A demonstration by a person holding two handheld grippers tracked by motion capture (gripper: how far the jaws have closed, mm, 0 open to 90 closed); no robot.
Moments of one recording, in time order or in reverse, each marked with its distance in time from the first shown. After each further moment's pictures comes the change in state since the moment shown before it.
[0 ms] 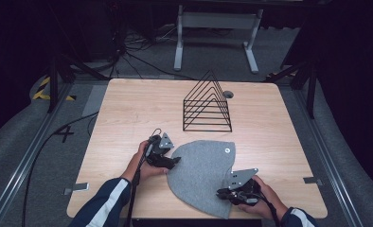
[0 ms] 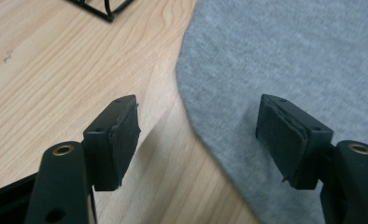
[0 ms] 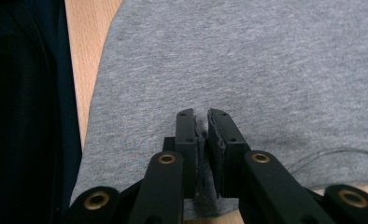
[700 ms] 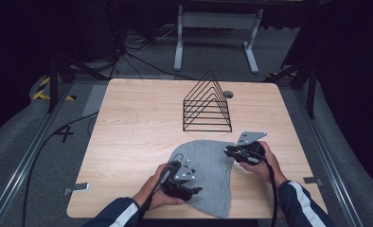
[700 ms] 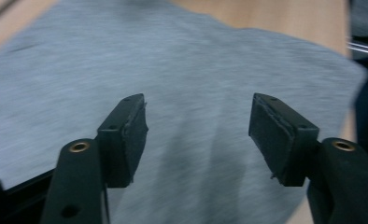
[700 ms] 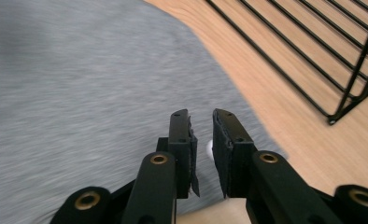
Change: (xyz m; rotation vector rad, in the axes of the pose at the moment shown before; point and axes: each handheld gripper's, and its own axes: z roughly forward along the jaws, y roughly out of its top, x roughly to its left) left arm -0.113 0.011 -0.015 -0.050 -0.257 0.201; right arm -0.112 0.015 -0.012 -0.082 -0.295 0.123
